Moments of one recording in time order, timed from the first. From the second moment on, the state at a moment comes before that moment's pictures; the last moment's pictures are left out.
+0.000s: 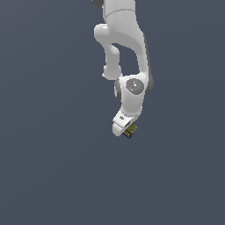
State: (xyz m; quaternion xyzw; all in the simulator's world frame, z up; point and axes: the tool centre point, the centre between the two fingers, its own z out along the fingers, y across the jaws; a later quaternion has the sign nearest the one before) arm -0.030 0.081 0.060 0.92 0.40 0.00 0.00
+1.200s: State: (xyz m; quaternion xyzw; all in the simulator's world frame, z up) arm -0.074 -0.002 0.182 0.92 0.40 0.00 0.00
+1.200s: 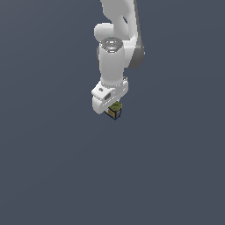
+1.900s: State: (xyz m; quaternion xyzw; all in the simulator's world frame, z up) arm -0.115 -0.088 0.312 0.92 0.40 0.00 0.00
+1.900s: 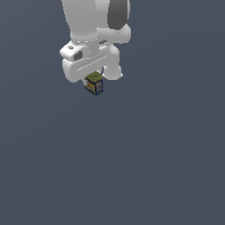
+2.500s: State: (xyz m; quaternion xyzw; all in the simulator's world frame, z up) arm -0.131 -0.130 0.373 0.92 0.40 0.00 0.00
